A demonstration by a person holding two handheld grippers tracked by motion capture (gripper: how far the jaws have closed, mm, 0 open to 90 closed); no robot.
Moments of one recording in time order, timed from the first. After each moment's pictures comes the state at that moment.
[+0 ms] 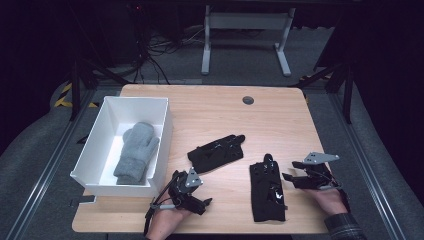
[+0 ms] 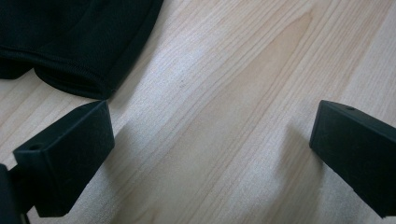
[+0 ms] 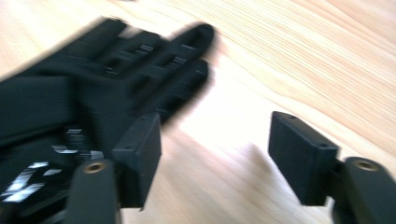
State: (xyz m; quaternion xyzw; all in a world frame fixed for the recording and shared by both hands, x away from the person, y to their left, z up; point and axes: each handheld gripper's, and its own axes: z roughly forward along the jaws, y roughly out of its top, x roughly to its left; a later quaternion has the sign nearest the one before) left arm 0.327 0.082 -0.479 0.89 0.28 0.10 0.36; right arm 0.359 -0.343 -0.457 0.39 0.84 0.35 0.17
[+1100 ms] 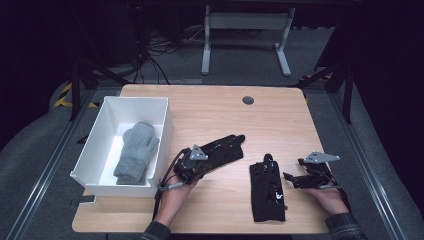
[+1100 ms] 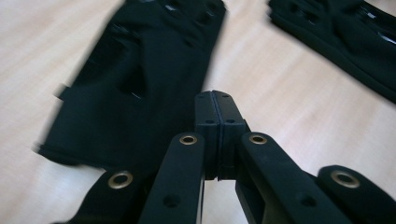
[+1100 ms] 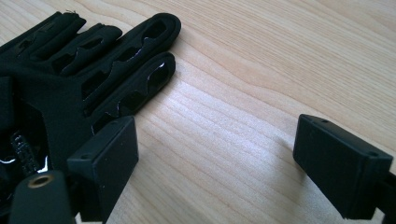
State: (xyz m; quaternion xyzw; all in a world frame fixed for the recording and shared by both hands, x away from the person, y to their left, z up) left arm 0.380 0.066 -0.427 0.87 0.31 0.10 0.37; right arm 0.364 -0.350 -0.468 0.41 0.82 0.35 0.19
